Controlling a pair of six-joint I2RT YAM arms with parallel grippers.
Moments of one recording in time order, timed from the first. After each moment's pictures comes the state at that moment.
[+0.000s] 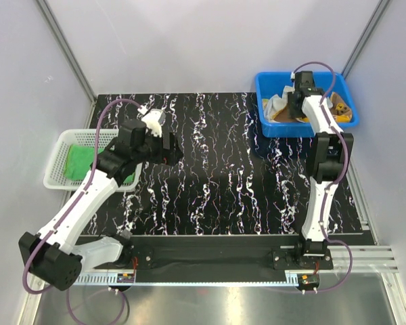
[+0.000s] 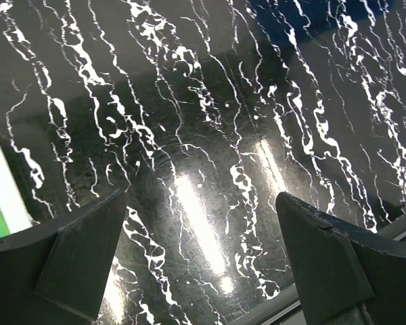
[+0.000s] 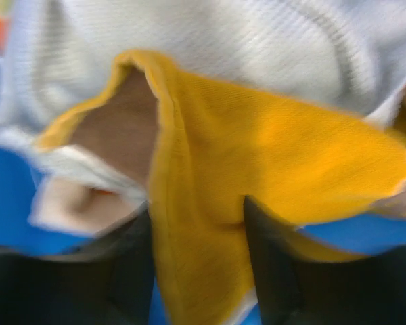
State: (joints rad) left arm -0.43 1.12 1.08 -0.55 0.14 -0.24; right arm -0.01 2.22 2.01 -0.71 0.20 -0.06
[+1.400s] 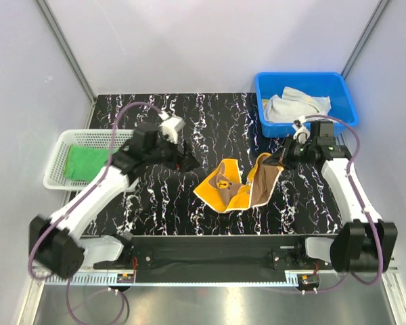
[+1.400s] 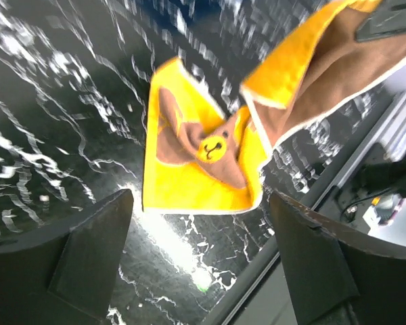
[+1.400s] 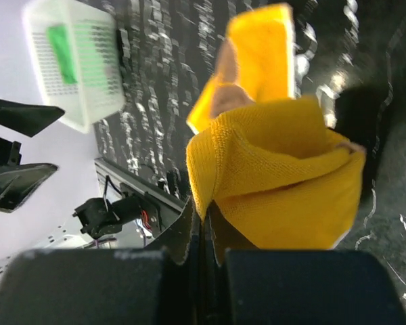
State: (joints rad) left arm -0.47 1.16 1.01 -0.38 0.45 -0.25; right arm -0.01 1.23 1.04 -0.69 -0.72 0.48
